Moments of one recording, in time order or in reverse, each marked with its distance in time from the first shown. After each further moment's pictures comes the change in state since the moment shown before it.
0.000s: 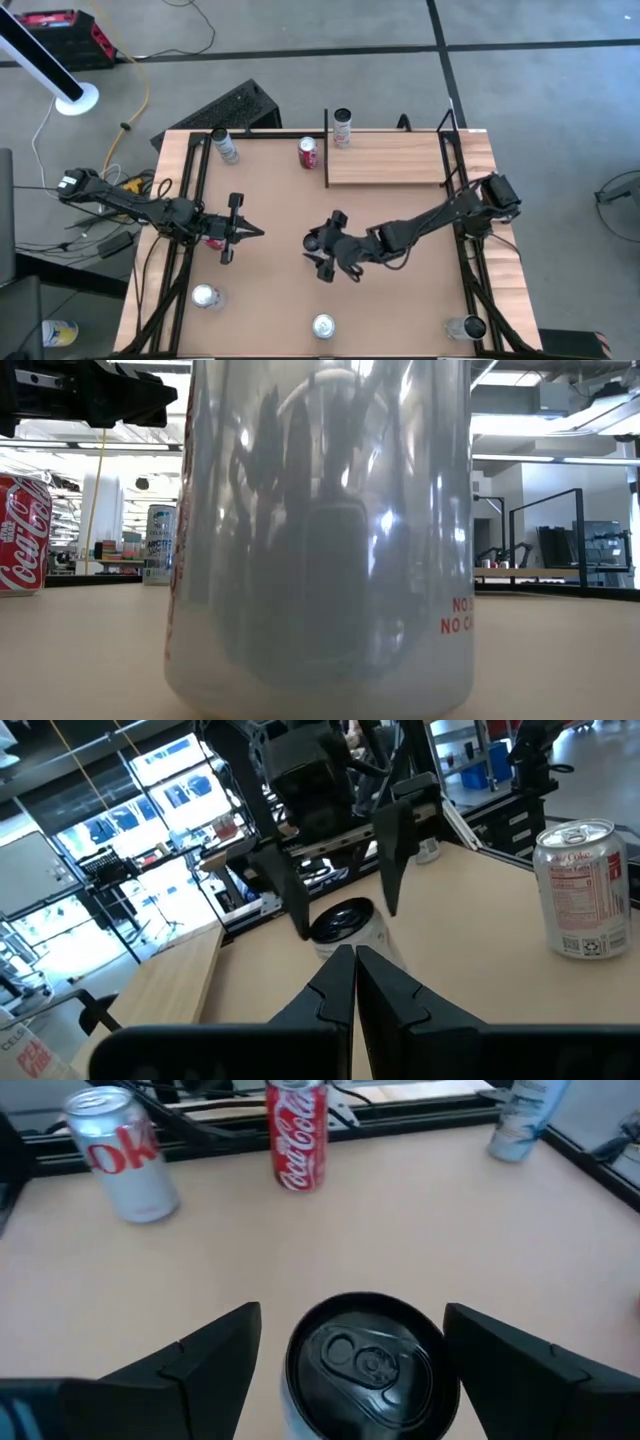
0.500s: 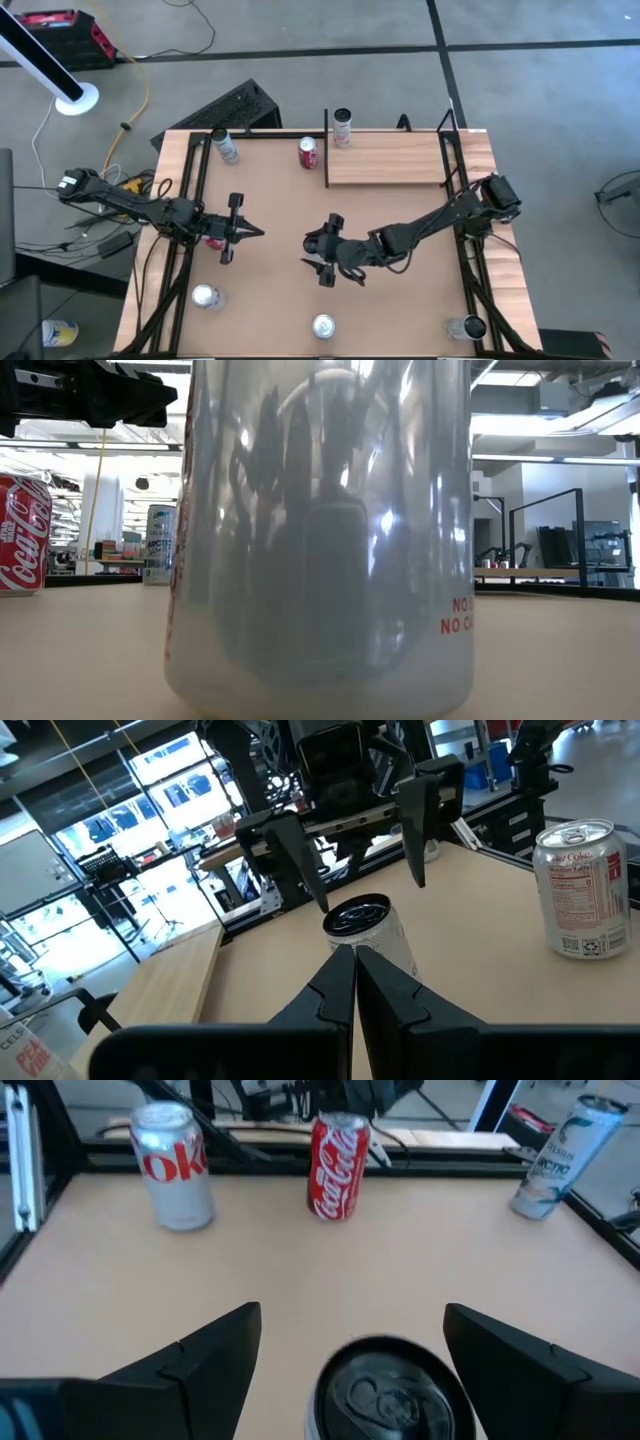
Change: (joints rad) left arm 0.000 0.000 0.000 0.000 0.001 -0.003; right arm 0.021 0.002 -0.002 0.098 0.000 -0.160
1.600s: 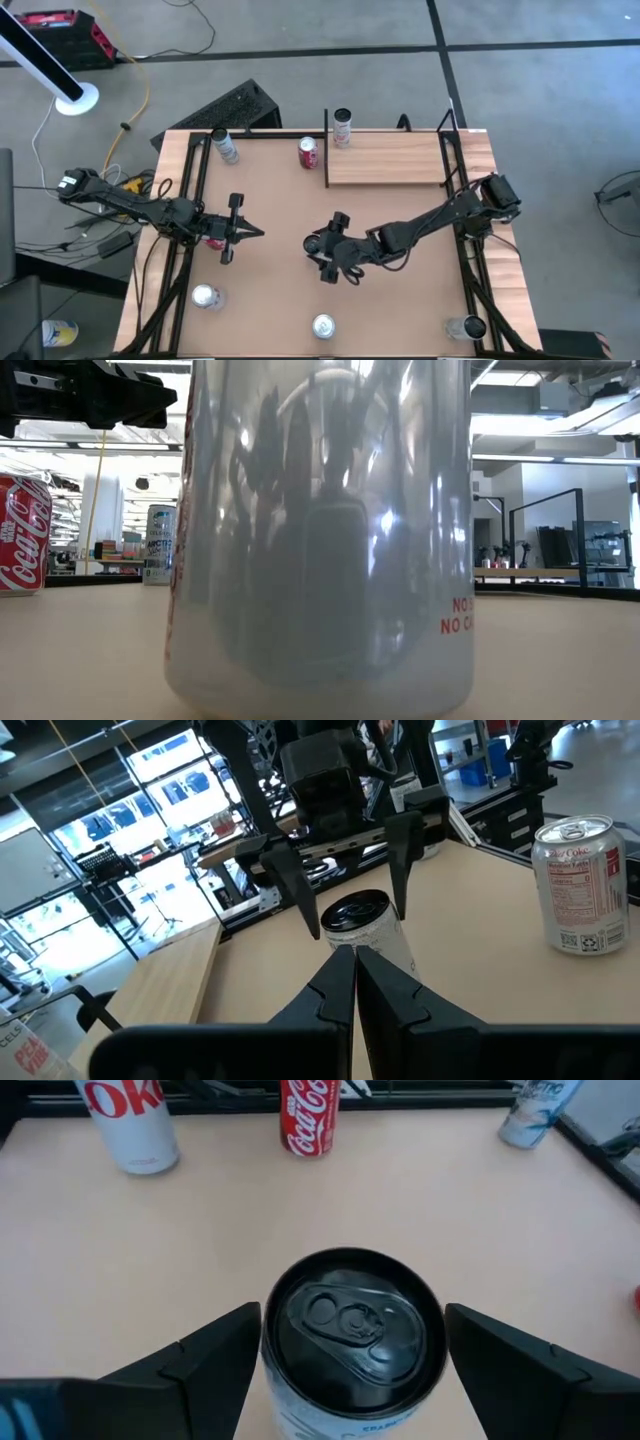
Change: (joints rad) left arm 0.000 0.000 0.000 -0.008 0.000 0.000; right arm -0.017 0.000 0.001 -0.157 0.003 0.114
